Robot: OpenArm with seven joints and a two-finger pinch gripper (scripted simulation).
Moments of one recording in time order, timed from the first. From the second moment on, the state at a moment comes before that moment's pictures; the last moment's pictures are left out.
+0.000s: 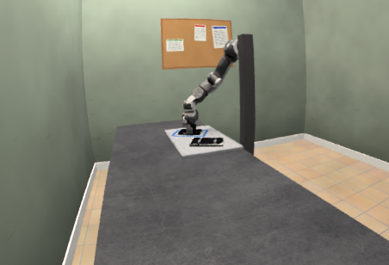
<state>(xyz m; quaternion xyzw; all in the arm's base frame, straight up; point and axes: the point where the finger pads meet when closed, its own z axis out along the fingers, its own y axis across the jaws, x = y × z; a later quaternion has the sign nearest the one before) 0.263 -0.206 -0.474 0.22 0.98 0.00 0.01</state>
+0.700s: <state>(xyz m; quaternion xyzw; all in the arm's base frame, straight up) 0.262 -0.206 -0.444 0.22 0.98 0.00 0.00</state>
